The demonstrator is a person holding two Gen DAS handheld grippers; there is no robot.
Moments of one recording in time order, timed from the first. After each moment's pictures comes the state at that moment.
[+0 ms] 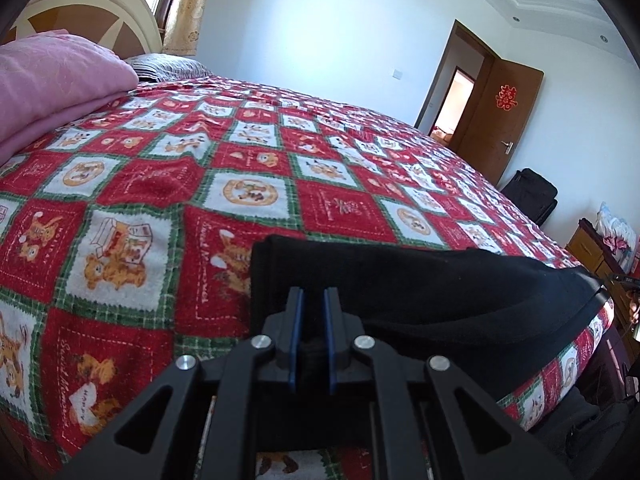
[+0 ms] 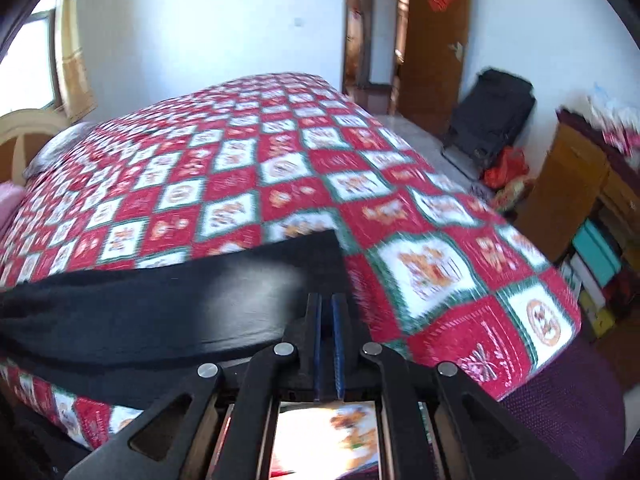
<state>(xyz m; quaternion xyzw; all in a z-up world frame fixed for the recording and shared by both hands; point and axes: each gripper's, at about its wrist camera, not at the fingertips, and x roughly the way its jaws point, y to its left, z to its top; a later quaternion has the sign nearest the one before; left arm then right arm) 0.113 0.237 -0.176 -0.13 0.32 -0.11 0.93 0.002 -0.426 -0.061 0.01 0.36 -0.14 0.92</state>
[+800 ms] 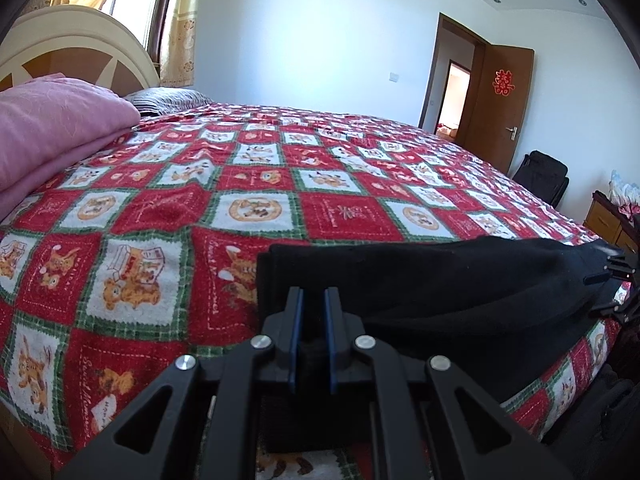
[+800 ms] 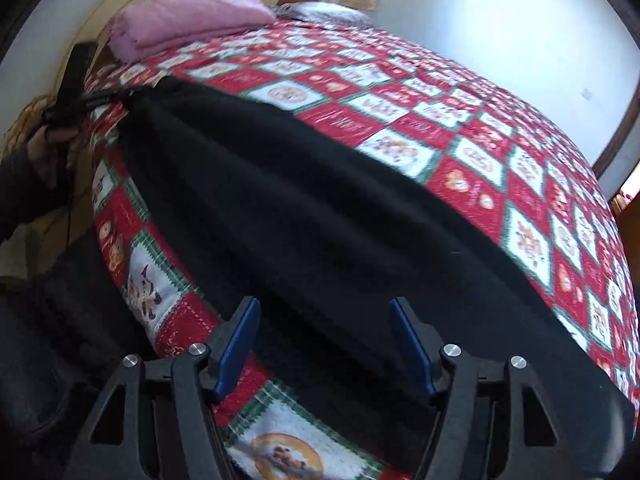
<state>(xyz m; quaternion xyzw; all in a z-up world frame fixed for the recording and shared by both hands) 0.104 0.225 -0.174 -0.06 0.29 -0.09 0.95 0.068 -0.078 -0.175 -0.24 0.41 0.22 0.85</state>
